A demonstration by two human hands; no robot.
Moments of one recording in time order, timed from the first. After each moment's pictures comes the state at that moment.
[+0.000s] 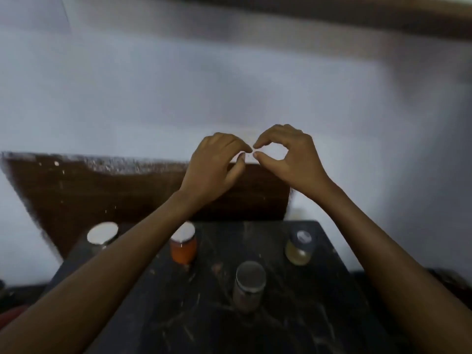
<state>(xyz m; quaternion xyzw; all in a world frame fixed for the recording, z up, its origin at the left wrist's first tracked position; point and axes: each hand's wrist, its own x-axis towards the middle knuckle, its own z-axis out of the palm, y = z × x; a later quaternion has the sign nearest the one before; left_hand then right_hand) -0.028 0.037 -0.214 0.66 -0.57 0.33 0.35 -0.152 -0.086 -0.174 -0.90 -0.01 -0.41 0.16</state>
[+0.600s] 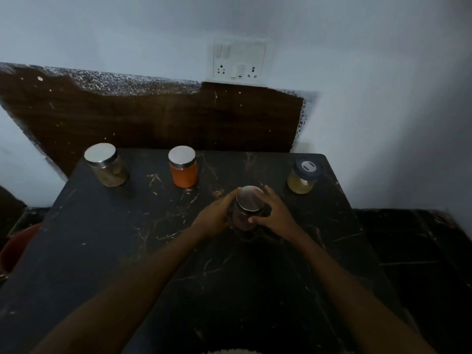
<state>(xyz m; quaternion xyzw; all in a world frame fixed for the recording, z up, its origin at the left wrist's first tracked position) -0.096 0.073 -0.484 0.81 -0.47 -0.22 0.29 -0.218 -0.085 -0.484 -0.89 0.22 -0.05 0.41</state>
